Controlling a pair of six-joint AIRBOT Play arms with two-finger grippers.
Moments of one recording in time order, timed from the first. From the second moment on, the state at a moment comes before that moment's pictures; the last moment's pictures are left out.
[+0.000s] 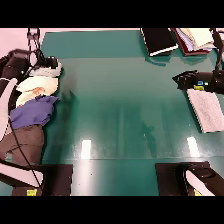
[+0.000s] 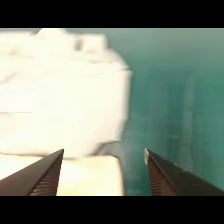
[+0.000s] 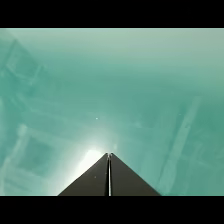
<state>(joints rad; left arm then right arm) -0.01 -1.65 1.56 1.81 -0.67 -1.76 0.01 -0.82 1.04 -1.10 0.99 1.32</state>
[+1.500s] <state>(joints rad) -0.38 -1.25 2.01 1.66 -1.03 -1.47 0.05 -0.82 1.46 -1.10 0.91 1.32</state>
